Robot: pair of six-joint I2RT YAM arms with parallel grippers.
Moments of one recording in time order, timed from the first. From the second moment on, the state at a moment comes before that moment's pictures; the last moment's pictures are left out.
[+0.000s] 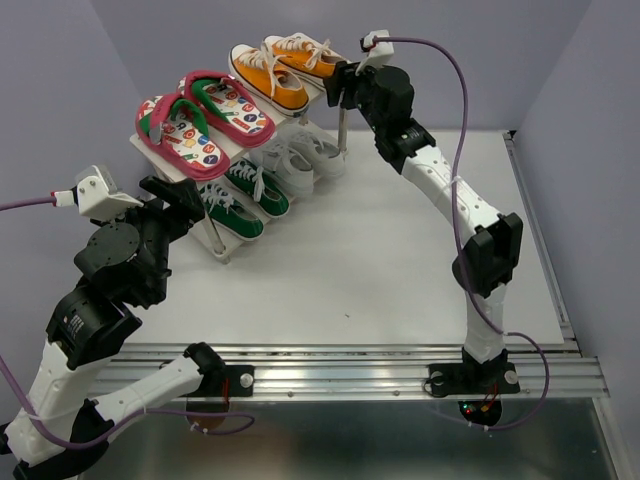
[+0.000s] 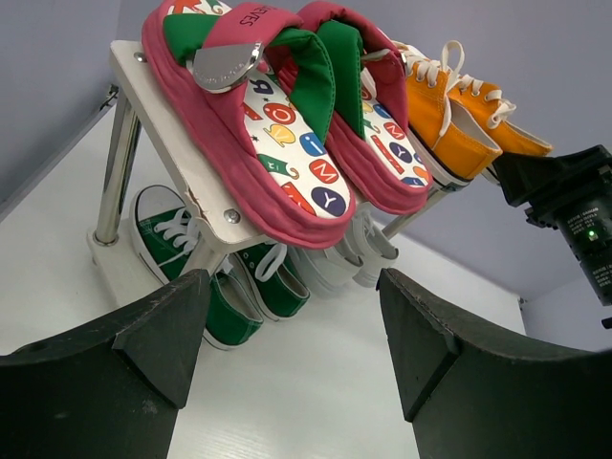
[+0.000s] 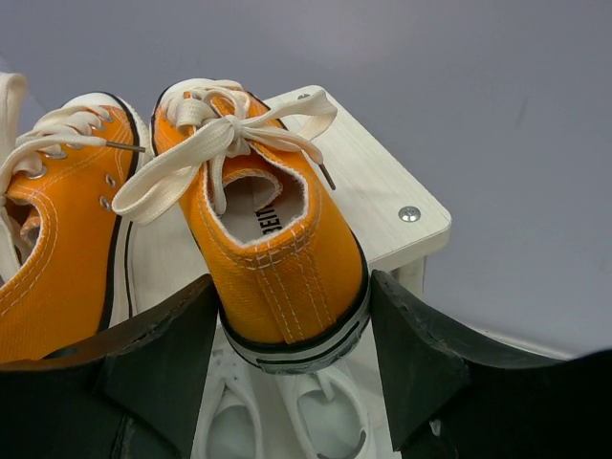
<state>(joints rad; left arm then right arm) -0.75 0.72 1.38 -0.70 -0.88 -0.55 0.52 2.01 2.08 0.05 0.11 0.12</state>
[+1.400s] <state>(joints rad) -0.75 0.72 1.36 -0.62 -0.84 -0.52 0.52 1.04 0.99 -0.43 0.82 0.50</state>
